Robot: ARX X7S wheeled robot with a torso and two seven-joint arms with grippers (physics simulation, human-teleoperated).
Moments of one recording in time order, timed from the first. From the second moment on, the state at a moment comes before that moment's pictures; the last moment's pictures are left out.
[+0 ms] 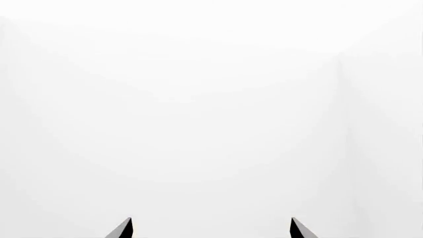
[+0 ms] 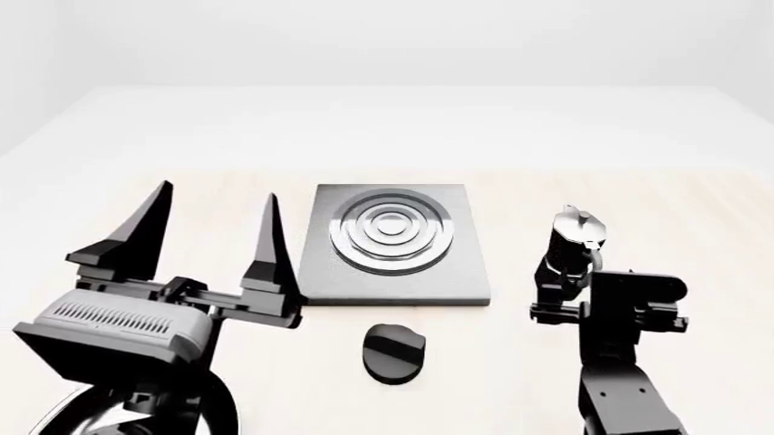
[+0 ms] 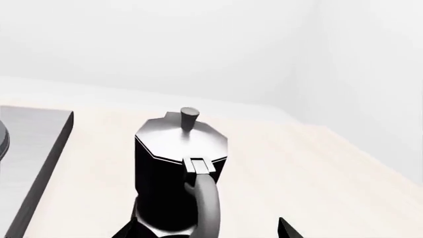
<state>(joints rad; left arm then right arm) -0.15 -0.38 0.20 0.59 -0.36 -0.07 -0.22 0.50 0.32 -0.20 0.59 0.18 -0.01 0.31</state>
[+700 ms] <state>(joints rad) -0.15 -0.38 0.22 0.56 -0.36 -0.05 -0.22 0.57 0.30 -0.21 0.76 0.16 -0.06 0.31</state>
